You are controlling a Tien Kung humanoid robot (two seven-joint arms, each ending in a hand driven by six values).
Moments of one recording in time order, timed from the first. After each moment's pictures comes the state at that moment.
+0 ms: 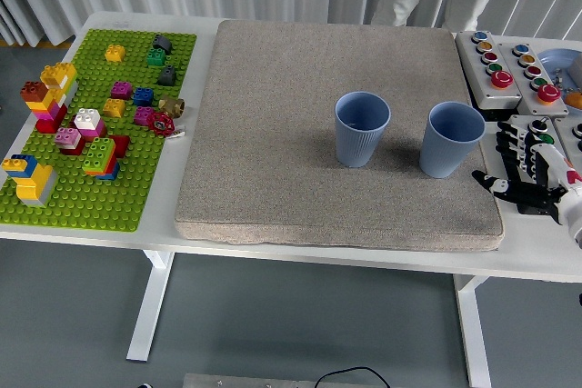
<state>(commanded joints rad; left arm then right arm) -0.20 0.11 -0.16 -0.29 0.24 -0.17 0.14 0.12 -0.38 1.27 1.50 -1.26 -0.06 -0.14</state>
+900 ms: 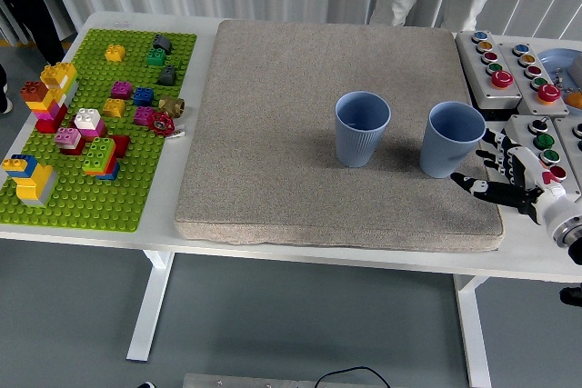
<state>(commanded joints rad) -0.21 0.10 -0.16 -0.29 0.24 -0.17 0.14 0.18 -0.34 1.20 1.42 -1.26 -0.04 -0.12</state>
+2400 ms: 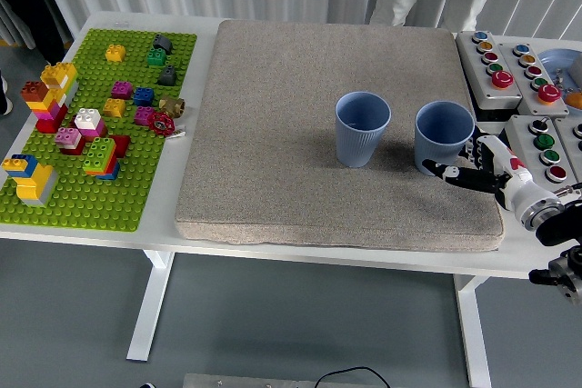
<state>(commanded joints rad) -0.20 0.10 -0.17 -0.29 0.25 -0.17 0.14 0.30 -0.30 1.12 1.31 -1.21 -0.05 -0.10</state>
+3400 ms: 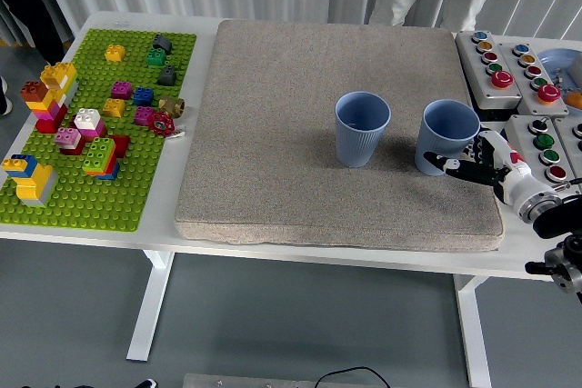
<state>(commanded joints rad) -0.21 0.10 -0.16 -0.29 0.24 -0.17 0.14 0.35 -0.27 1.10 1.23 -1.17 -0.05 -0.08</state>
